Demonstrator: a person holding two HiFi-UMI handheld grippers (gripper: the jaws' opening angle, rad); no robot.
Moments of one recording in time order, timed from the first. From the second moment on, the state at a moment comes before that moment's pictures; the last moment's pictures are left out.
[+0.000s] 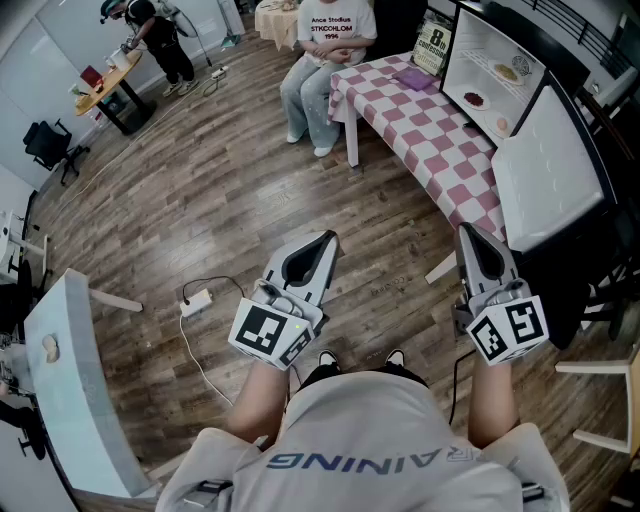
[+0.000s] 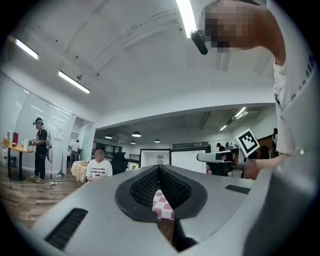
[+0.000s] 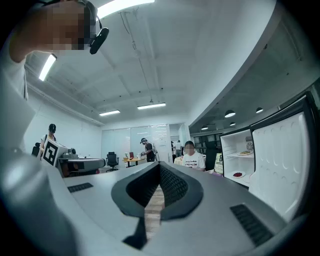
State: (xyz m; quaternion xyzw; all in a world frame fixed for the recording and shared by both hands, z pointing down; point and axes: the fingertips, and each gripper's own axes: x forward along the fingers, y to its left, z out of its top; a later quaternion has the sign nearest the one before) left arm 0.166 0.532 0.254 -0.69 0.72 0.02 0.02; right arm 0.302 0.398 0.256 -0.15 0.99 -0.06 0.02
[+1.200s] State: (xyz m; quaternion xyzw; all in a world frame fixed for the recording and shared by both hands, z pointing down) left arm 0.146 0.552 0.255 -0.69 0.72 0.01 0.02; right arm 0.286 0.407 0.257 -0.16 0.98 -0.09 0.04
